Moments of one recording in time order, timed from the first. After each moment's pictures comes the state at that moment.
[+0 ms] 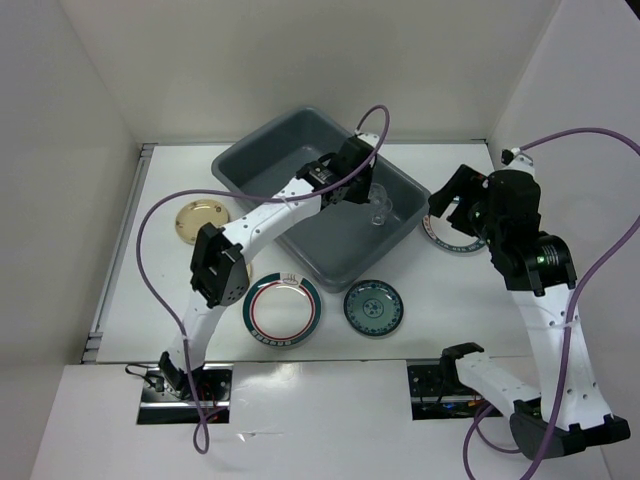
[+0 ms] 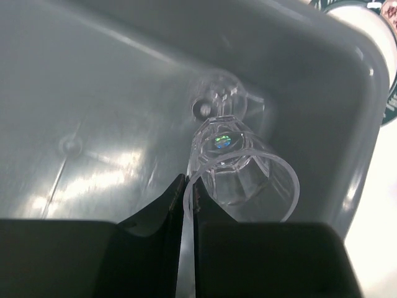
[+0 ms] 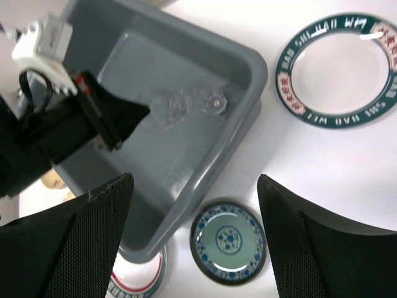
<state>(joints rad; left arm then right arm) -0.76 2.17 2.14 -0.66 -0.17 -0.36 0.19 0.94 1.37 -0.89 0.16 0.57</state>
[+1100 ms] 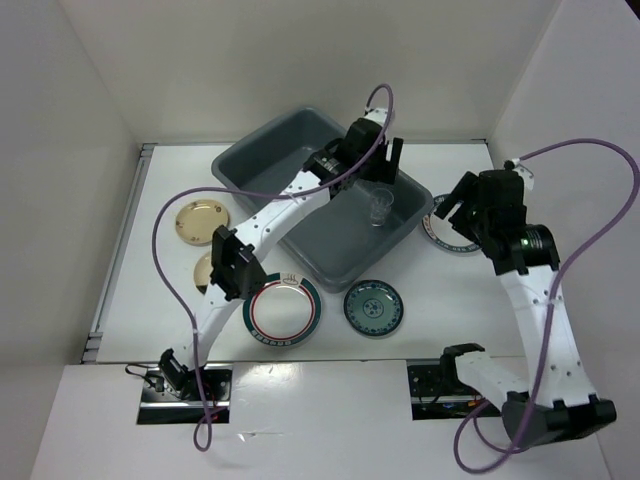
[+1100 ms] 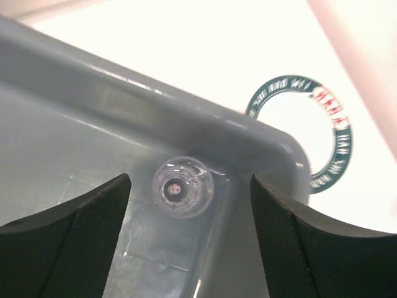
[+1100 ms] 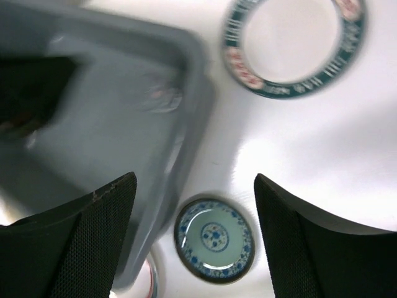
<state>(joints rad) -0.76 2.41 2.55 -0.64 -0.15 -0.34 0.15 0.99 1.31 -0.93 0.22 0.64</state>
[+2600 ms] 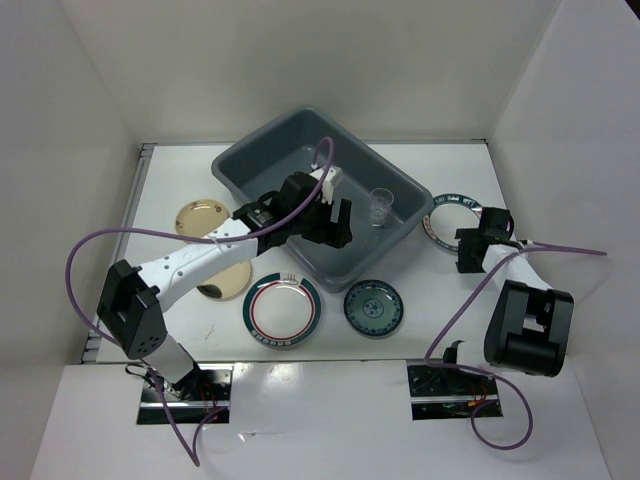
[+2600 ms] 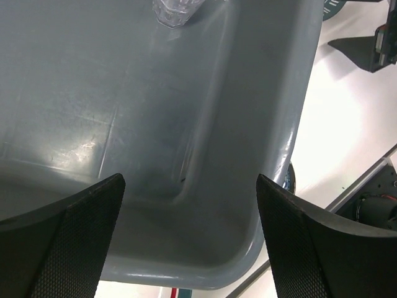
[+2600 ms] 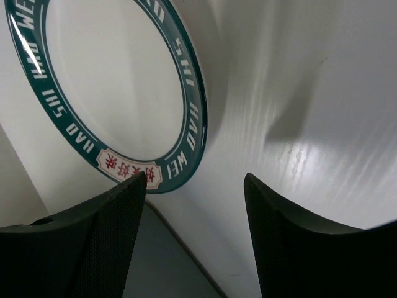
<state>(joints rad) -0.76 1.59 1.38 -0.43 0.04 -0.40 -0.28 1.37 0.71 -0.33 0.11 1.32</state>
